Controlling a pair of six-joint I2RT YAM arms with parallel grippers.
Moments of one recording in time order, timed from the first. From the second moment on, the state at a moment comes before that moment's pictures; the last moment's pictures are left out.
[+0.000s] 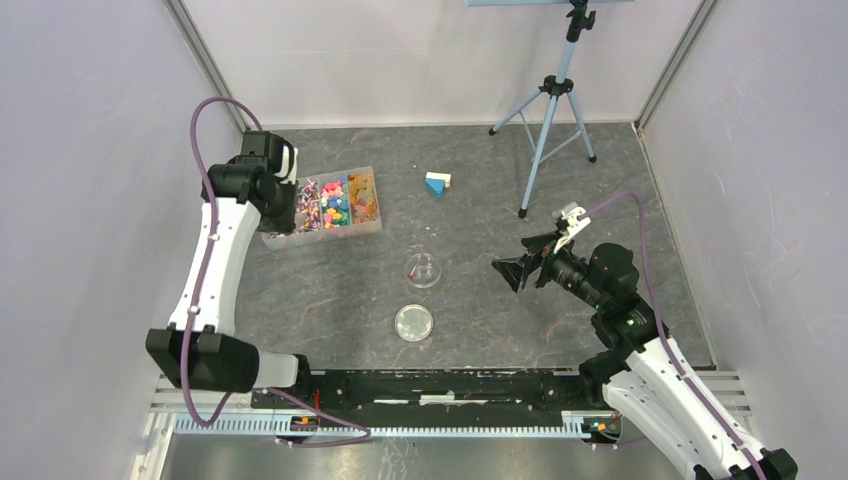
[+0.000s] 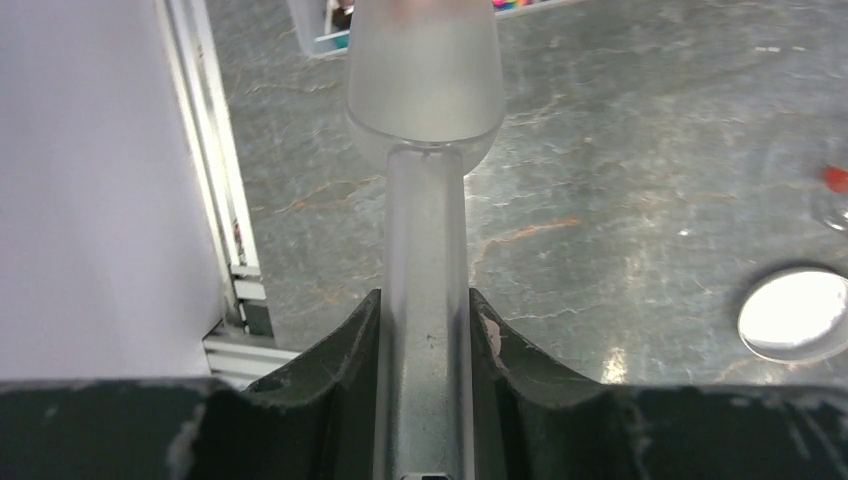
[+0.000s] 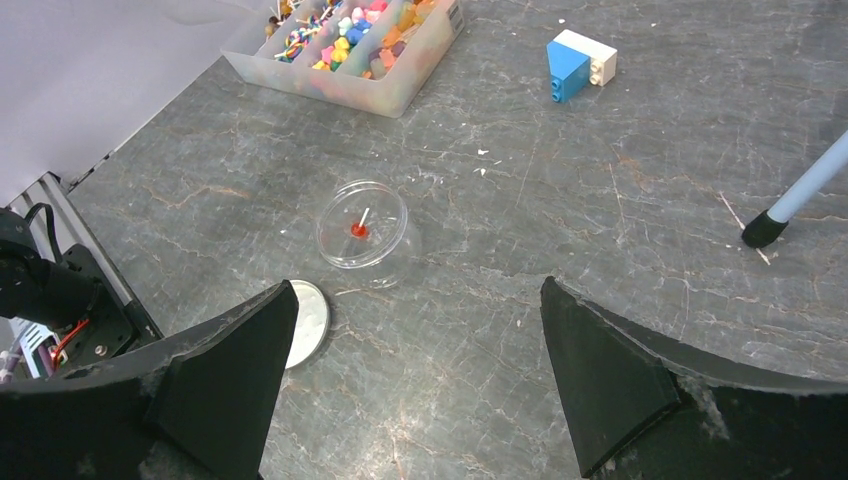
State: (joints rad) left arm -0.08 1.33 1.49 -1.25 -0.19 0.03; right arm 0.43 0.59 0.50 -0.06 -0.34 0.23
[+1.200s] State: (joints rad) left arm 0.16 1.69 1.57 -1.19 -0.15 0.00; right arm 0.43 0.65 0.48 0.00 -0.34 0.22
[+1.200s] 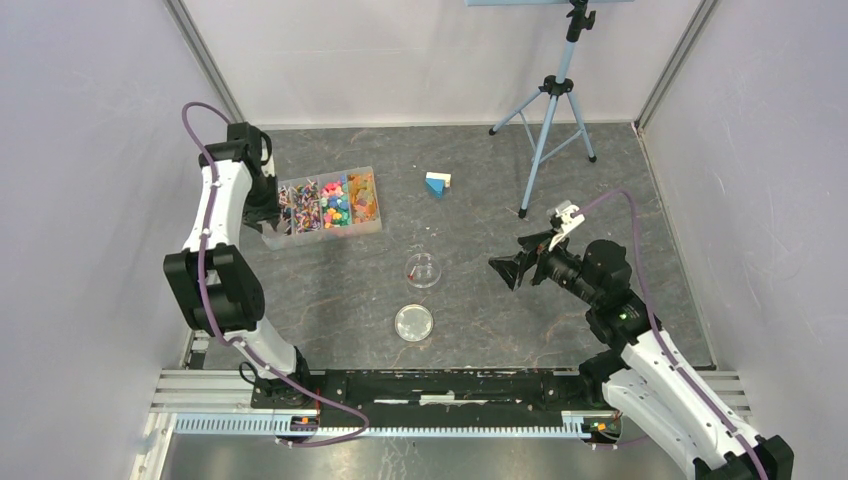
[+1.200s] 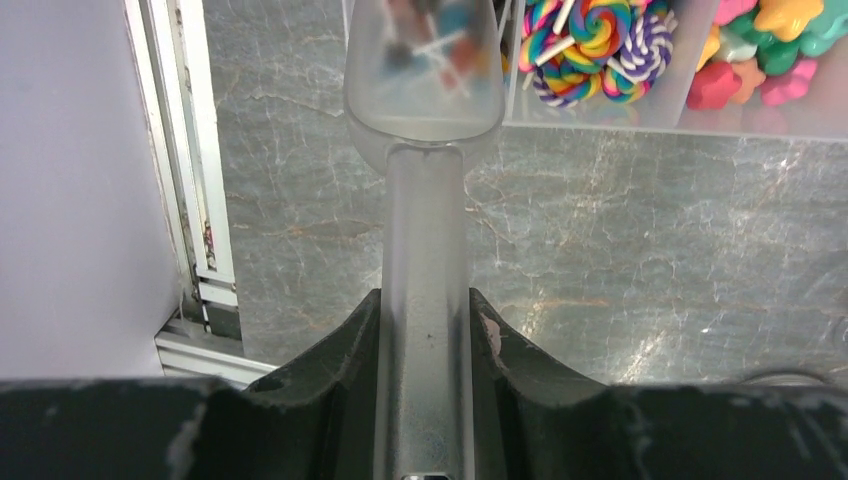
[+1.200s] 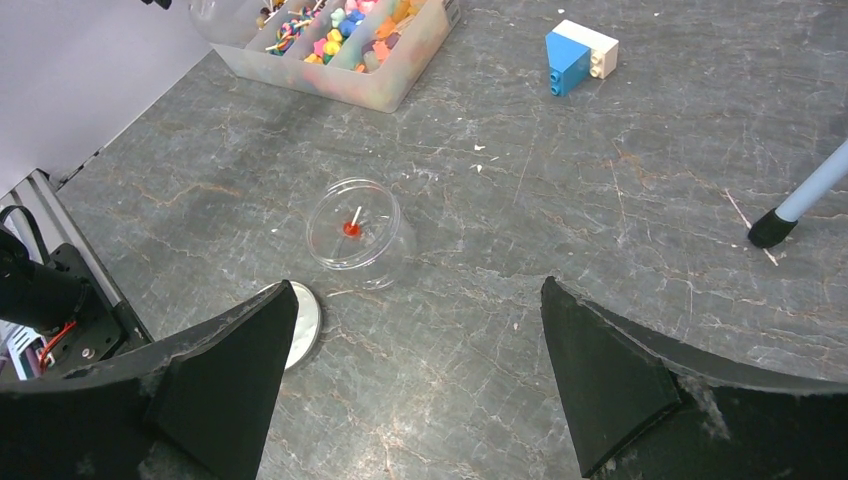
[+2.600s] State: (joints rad) left arm 0.18 1.60 1.17 -0.79 -0.10 0.01; right arm 0.43 0.67 0.48 0.03 -0.36 0.23
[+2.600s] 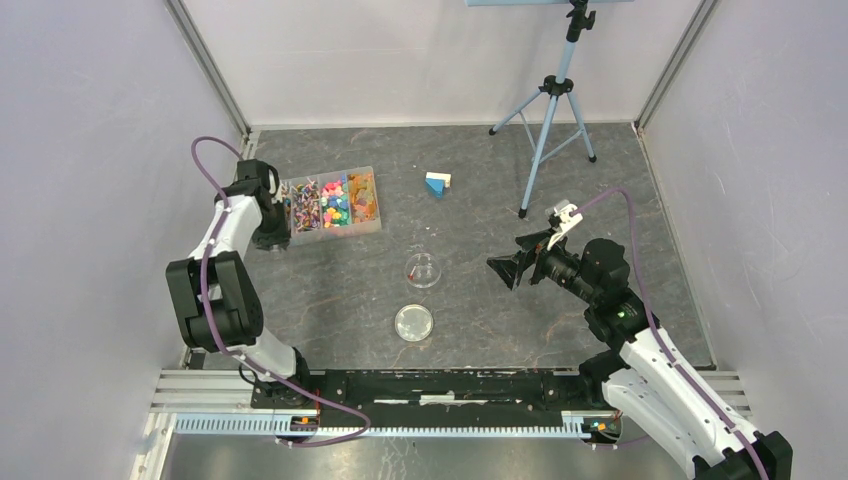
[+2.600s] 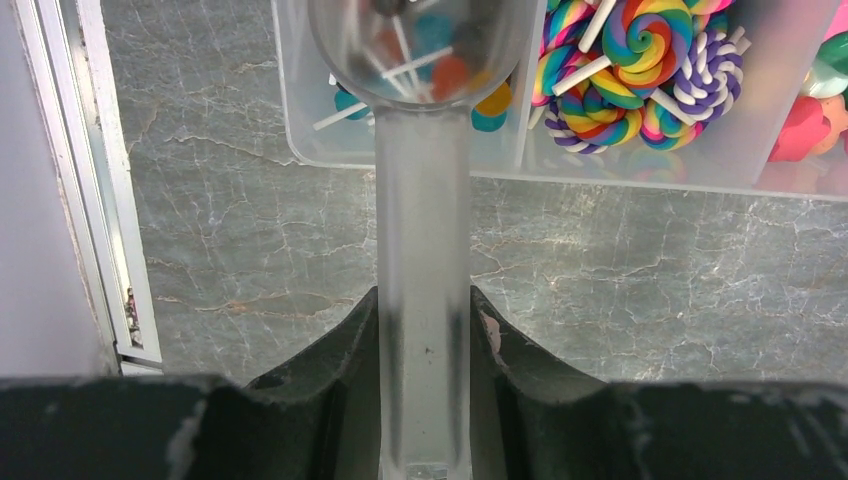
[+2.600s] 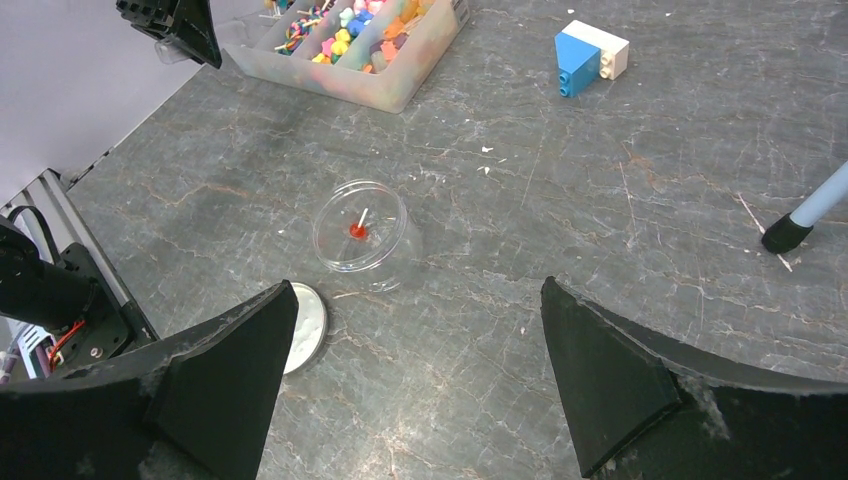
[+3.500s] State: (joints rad) left arm 0.18 1.47 1.01 -0.65 -0.10 0.01; right arm 0.43 0.66 0.48 0.03 -0.36 0.24
